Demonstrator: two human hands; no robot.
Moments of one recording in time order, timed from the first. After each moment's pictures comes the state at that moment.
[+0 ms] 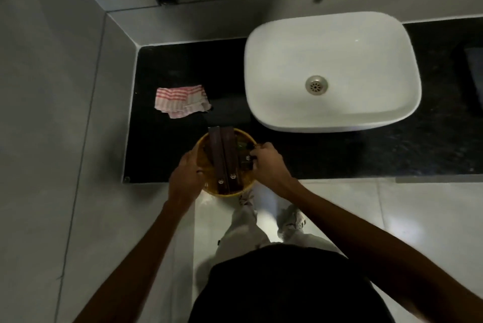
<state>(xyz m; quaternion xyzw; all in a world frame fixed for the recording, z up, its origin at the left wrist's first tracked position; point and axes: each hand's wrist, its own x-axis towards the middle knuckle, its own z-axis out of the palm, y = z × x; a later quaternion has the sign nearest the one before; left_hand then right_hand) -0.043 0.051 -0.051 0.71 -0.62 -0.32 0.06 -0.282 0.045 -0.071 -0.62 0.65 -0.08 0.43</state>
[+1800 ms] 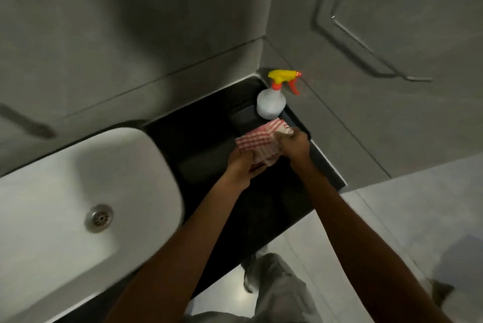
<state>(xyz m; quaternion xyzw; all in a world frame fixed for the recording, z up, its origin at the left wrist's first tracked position) -0.792 -0.070 -0.047 0.52 -0.34 -0.78 0.11 -0.933 -0.015 -0.063 -0.14 0.86 -0.41 0.26</state>
